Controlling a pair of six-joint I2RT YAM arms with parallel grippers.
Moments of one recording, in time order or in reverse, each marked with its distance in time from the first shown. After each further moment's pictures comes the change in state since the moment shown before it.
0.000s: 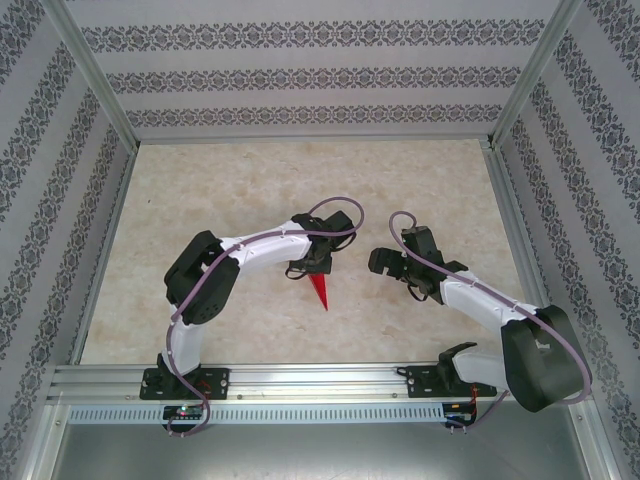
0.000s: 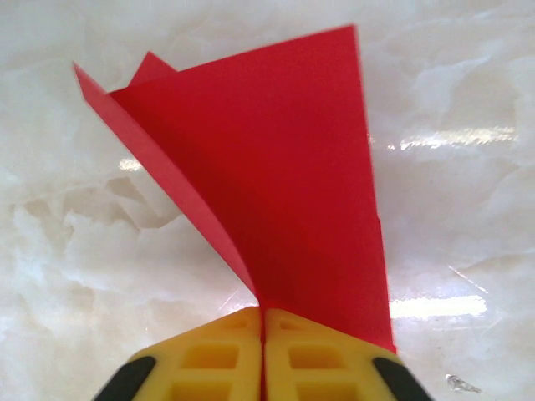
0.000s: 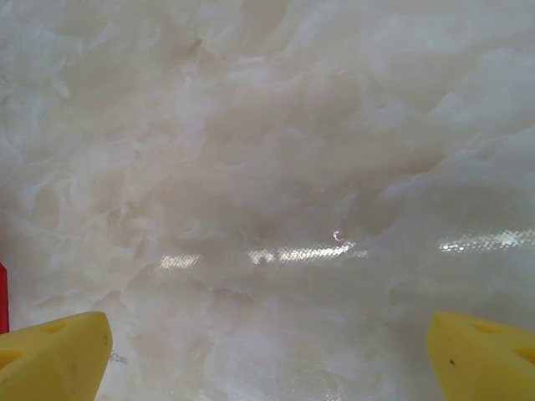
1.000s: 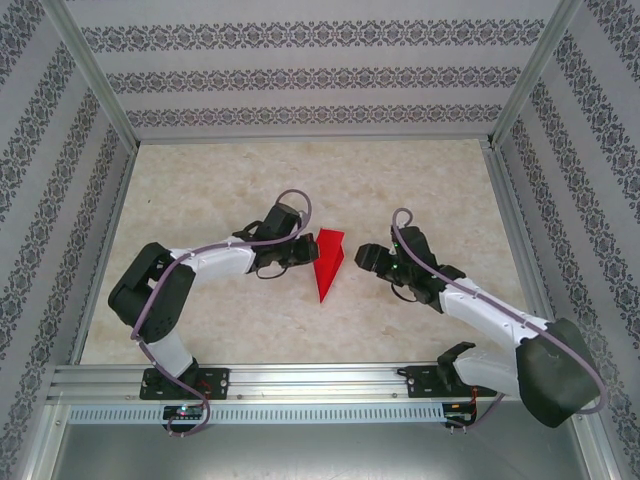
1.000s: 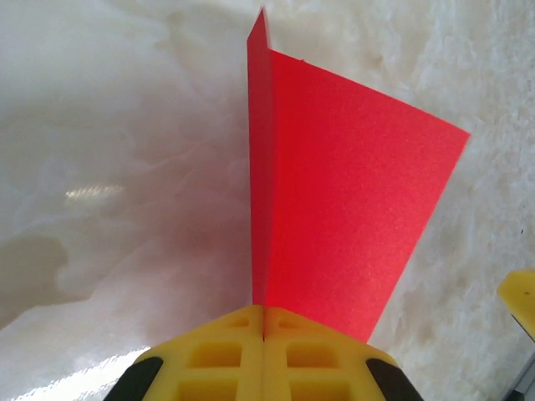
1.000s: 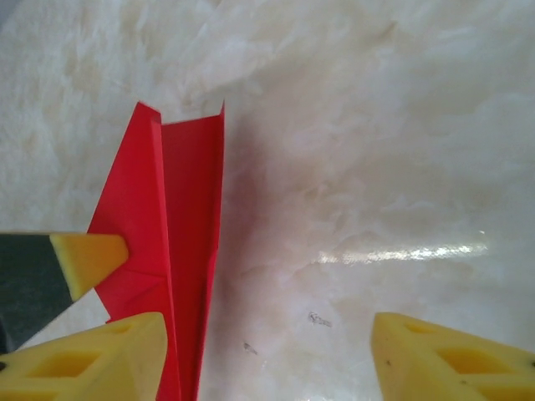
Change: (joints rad) left arm 0.228 -0.291 -0.558 0.855 0.554 -0.027; right arm 0.161 -0.067 0.019 0.085 -0.098 0.275
